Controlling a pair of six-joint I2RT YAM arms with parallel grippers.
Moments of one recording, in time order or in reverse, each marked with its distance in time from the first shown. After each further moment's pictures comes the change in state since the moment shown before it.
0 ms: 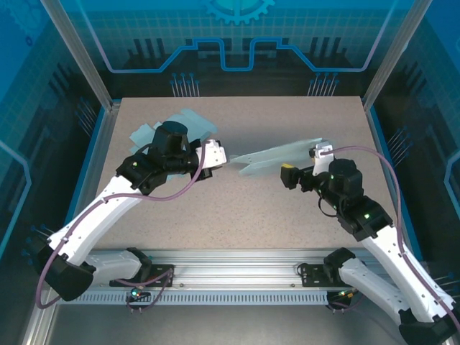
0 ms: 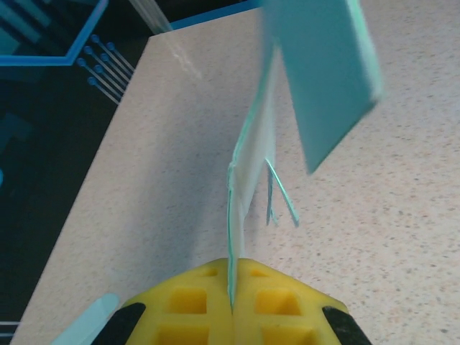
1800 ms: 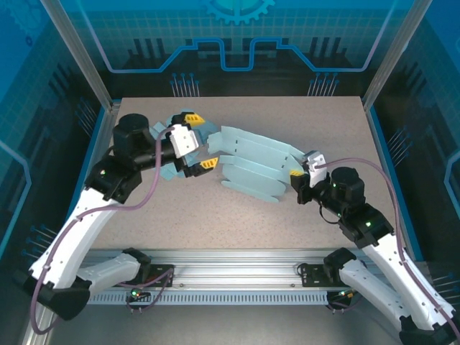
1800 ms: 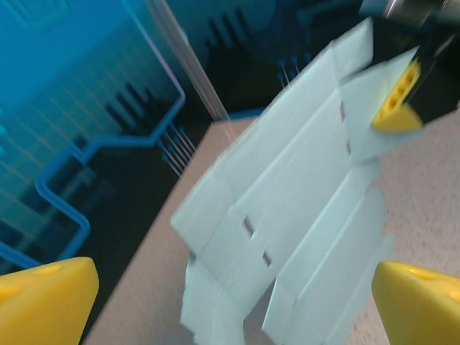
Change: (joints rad) left arm 0.137 -0.148 0.066 0.109 0.207 -0.113; right arm -0.006 -0.058 -0.052 -0.004 -0.218 -0.142
